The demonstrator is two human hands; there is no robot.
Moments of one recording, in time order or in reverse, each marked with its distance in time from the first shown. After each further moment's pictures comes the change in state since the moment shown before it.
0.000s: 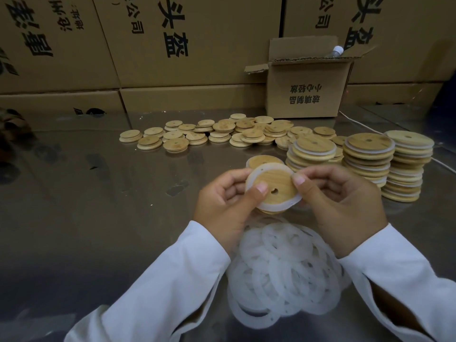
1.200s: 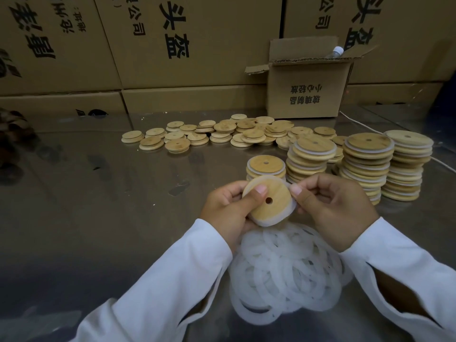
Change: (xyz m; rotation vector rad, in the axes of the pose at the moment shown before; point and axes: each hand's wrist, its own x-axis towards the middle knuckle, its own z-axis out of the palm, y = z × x) left_hand 0.002 -0.004 0.001 -0.004 -0.039 -0.182; right_hand 0.008 0.010 -0.005 -0.121 -0.185 0.092
